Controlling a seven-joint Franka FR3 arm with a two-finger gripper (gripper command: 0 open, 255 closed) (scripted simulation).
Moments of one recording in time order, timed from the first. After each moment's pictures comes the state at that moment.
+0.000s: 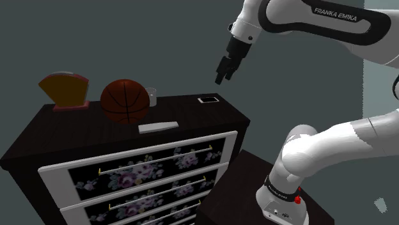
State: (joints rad) arm 0.01 -0.83 0.07 -2.28 0.08 1.71 -0.01
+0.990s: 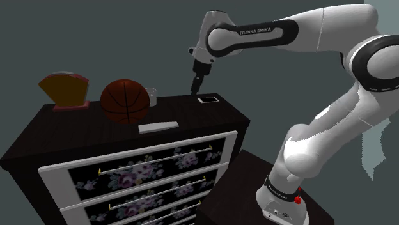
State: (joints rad) arm 0.10 -0.38 -0.02 -2.20 0.04 1.97 -0.40
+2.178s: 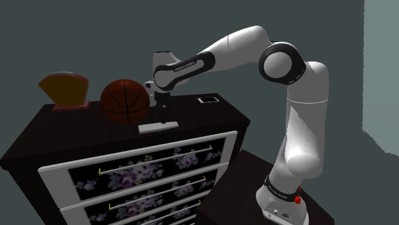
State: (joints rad) arm 0.16 0.30 0.00 -1.80 0.02 2.11 -0.86
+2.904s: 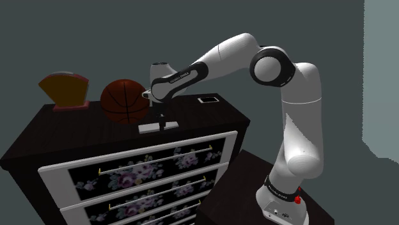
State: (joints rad) arm 0.17 0.39 0.01 -1.81 0.01 2.20 -0.87
